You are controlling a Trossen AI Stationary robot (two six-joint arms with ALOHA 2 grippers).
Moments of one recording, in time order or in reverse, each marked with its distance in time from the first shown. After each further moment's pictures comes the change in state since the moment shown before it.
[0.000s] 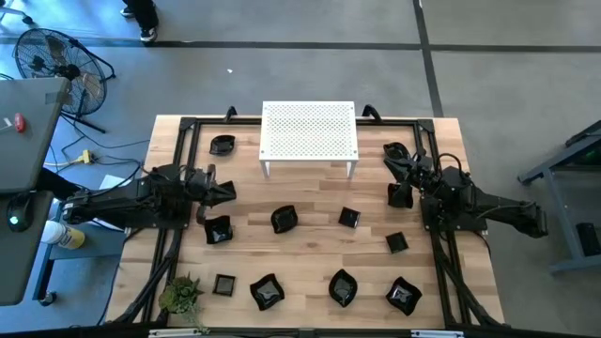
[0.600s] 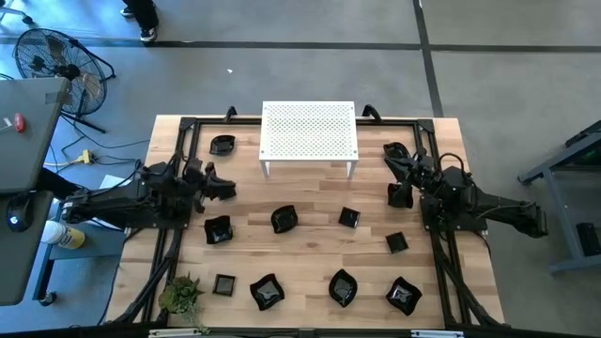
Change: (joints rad) left arm 0.000 0.021 0.001 0.180 -0.146 -0.403; right arm 0.000 0.000 0.000 0.042 0.000 0.000
